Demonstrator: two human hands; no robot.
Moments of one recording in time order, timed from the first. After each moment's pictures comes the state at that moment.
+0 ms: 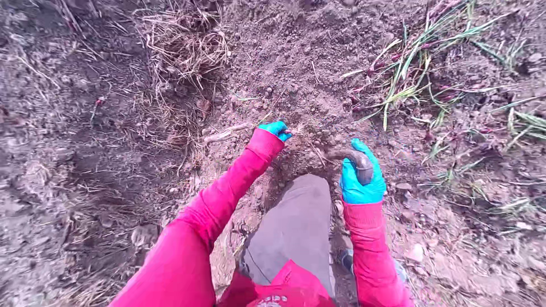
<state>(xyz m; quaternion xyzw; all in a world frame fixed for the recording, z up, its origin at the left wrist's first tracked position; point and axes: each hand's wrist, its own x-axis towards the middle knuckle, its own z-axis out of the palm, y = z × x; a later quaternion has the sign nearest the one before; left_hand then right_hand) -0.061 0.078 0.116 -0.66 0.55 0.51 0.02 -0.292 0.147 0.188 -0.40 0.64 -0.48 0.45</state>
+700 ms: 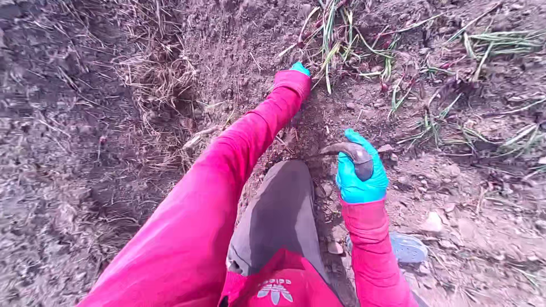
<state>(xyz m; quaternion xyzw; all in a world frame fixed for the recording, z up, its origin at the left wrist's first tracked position) -0.295 -0.014 0.094 -0.59 0.72 0.27 0.26 -0.383 0.221 0.212 -0.29 0.65 -0.56 0.42</state>
